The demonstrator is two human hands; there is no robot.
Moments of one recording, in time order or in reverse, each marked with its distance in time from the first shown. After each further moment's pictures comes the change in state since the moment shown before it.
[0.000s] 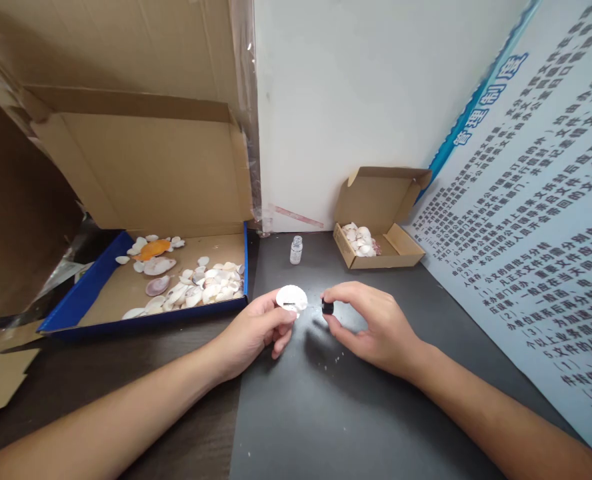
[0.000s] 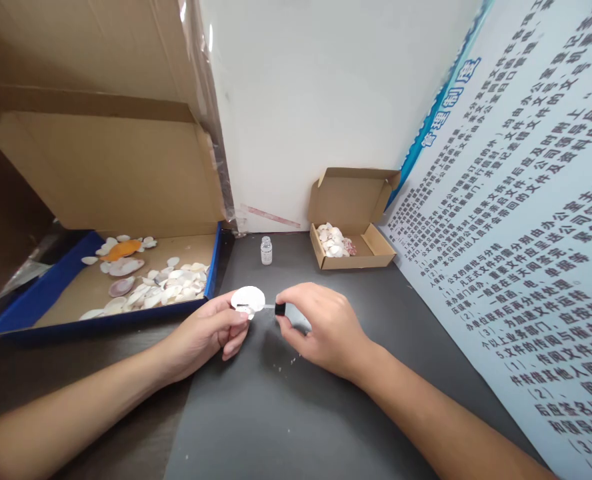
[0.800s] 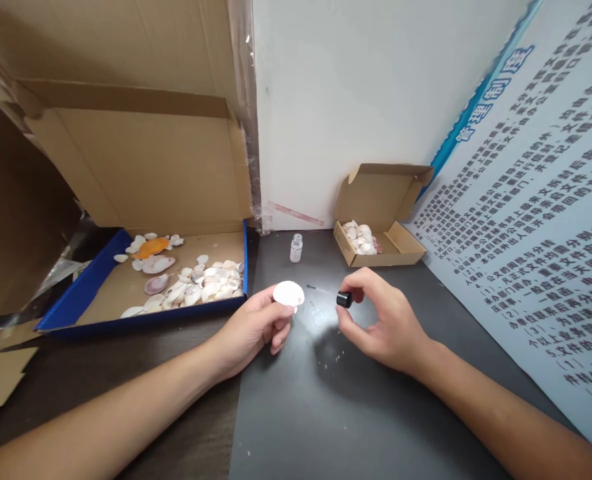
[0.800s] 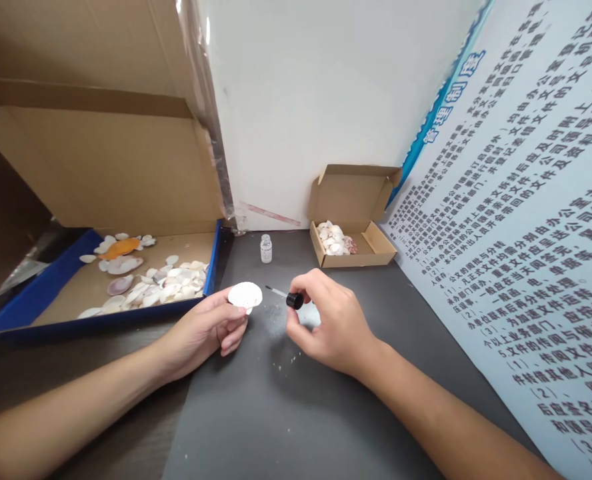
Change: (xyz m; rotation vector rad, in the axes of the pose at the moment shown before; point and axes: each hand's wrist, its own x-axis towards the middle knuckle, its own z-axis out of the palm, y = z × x) left_hand 0.000 0.004 0.003 -0.075 0.034 0.013; right_hand 0.002 -0.006 -0.007 -0.026 0.032 0.081
